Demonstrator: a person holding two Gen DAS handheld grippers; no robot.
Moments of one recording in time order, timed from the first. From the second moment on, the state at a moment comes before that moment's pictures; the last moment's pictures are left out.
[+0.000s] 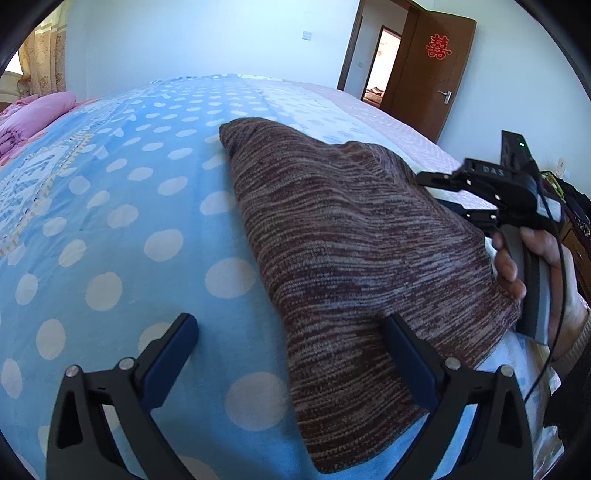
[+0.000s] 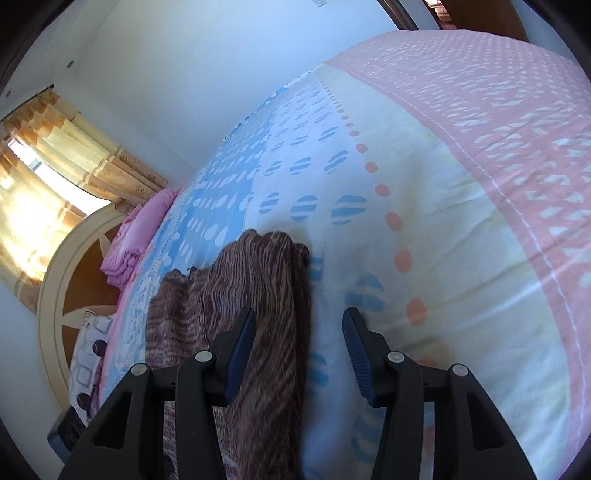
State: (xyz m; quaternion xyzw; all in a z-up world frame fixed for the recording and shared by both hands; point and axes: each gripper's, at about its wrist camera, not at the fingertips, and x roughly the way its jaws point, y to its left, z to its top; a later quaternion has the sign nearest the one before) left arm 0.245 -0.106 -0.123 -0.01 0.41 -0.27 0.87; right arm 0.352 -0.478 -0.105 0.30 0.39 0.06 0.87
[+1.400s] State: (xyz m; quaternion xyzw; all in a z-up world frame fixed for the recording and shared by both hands) left arm 0.236 -0.062 -0.097 -0.14 0.43 -0.36 0.82; right arm 0.319 -0.415 -0.078 0.30 0.34 0.13 0.88
